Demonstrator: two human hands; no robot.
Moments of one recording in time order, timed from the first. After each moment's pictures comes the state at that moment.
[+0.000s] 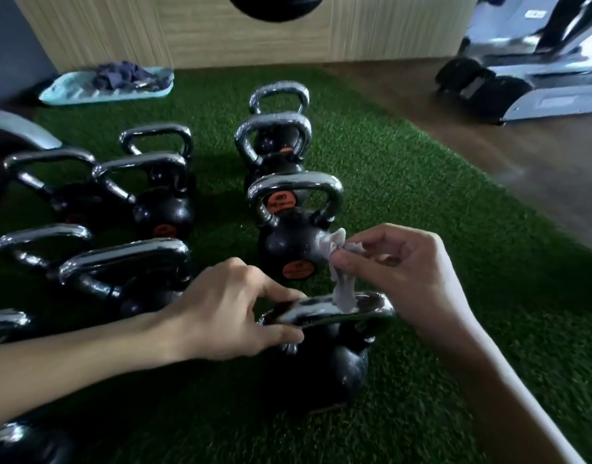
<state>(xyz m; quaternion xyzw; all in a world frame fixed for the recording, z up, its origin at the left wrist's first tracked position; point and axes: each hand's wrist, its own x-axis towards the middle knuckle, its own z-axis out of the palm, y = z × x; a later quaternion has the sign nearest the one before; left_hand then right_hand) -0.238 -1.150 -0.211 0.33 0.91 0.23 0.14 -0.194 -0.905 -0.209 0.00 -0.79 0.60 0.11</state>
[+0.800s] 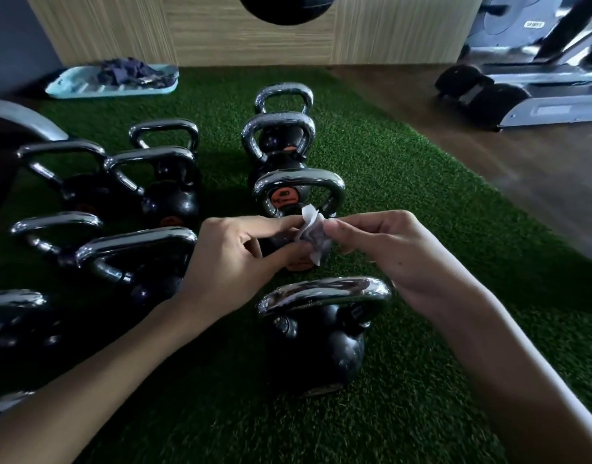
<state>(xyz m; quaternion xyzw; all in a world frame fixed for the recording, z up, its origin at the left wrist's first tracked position) -0.228 -1.137 -0.206 0.26 0.83 0.46 -0.16 -0.198 -0.921 -0.177 0.01 -0.75 0.66 -0.04</state>
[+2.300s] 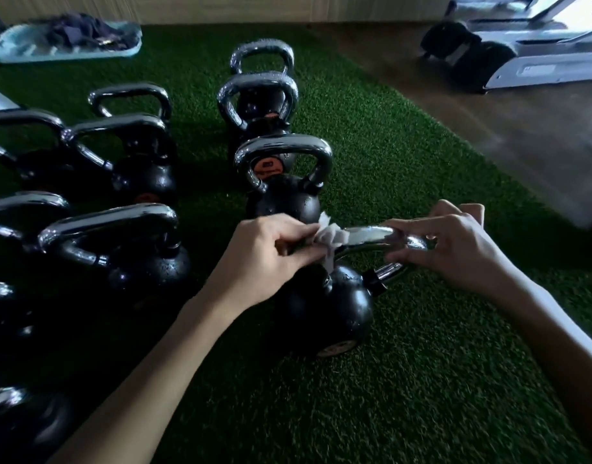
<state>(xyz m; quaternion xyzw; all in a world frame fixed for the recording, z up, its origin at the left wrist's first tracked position) -0.237 -1.104 -0.256 0.28 0.84 0.46 -0.03 -0.192 -0.811 -0.255 0.07 -0.96 0.25 0.12</state>
